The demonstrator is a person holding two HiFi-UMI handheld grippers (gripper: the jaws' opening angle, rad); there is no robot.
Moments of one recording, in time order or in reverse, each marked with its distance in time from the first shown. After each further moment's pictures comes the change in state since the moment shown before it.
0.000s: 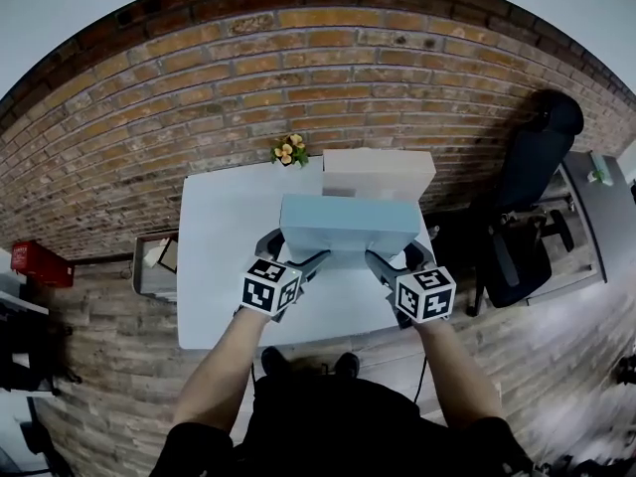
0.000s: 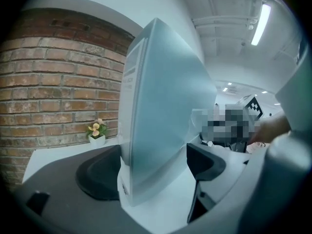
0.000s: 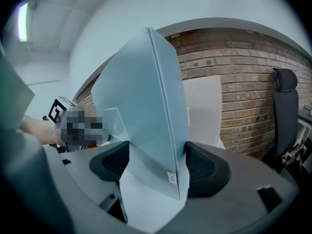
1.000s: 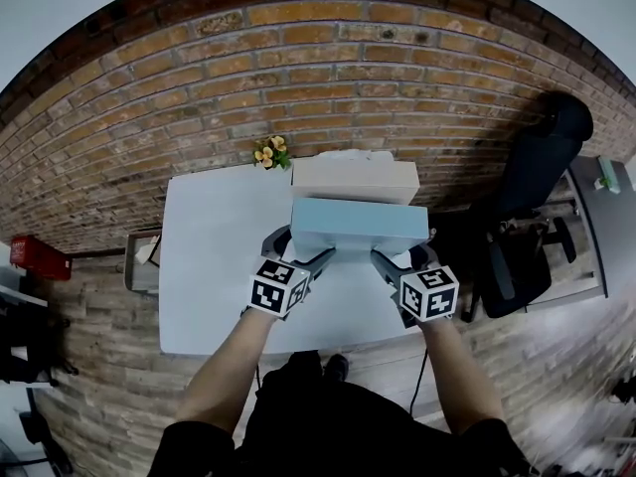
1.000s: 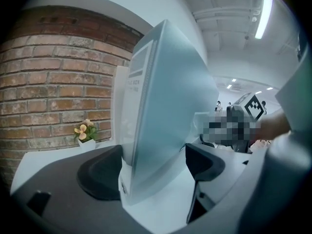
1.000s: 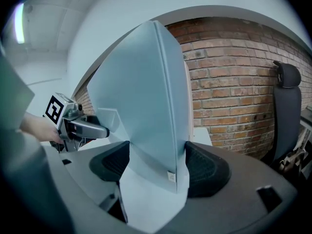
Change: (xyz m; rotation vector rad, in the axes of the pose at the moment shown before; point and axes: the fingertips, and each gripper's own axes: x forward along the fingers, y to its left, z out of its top) left arm 0.079 -0.020 0.014 0.009 0.011 0.047; right arm 0.012 -0.087 -0.007 -0.004 0.046 0.009
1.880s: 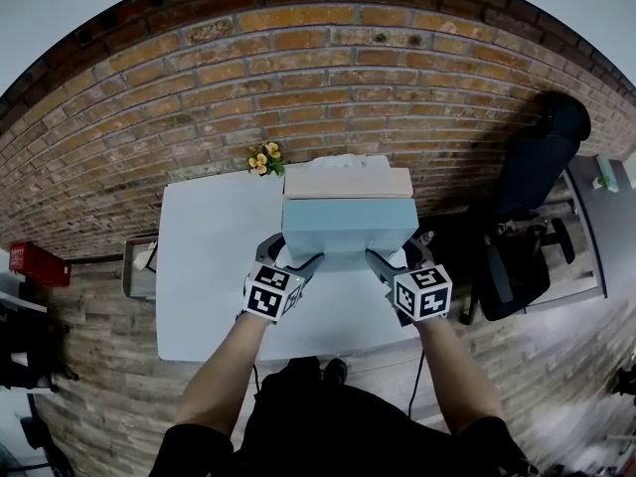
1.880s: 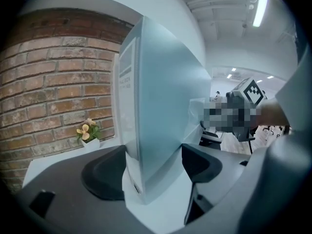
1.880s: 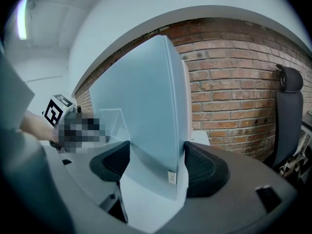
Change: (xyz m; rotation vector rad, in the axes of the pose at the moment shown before) left arm 0.008 0.012 -0.016 0.078 0.068 0.032; right arm 0.011 -0.008 0.007 -0.032 -0.008 -0.009
